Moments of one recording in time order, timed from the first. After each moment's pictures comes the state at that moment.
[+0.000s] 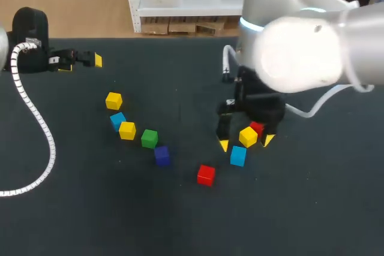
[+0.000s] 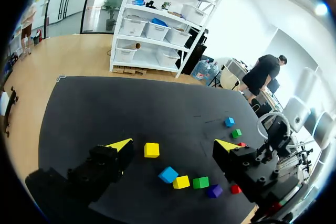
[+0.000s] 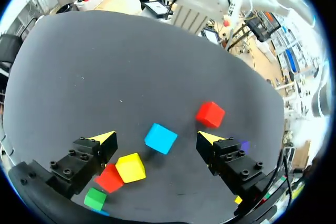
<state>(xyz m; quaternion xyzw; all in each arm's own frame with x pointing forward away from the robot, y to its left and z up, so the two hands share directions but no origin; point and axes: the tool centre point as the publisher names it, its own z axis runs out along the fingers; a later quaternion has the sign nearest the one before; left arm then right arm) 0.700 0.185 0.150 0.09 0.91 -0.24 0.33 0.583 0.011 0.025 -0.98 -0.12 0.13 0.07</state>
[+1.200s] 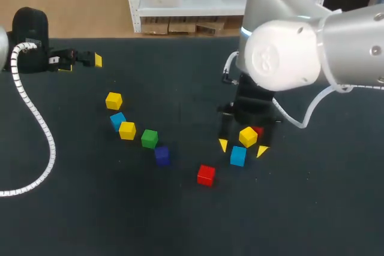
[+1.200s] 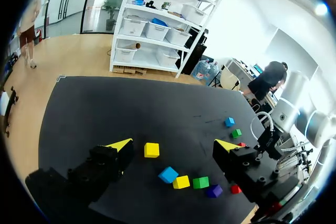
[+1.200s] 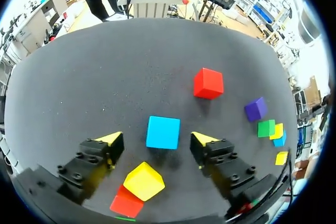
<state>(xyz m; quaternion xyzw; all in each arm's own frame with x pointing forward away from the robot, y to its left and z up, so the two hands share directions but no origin) 0.700 0.185 0.150 0.09 0.91 -0.24 0.33 0.587 0.008 -0.005 -0.98 0.08 0.17 0.06</state>
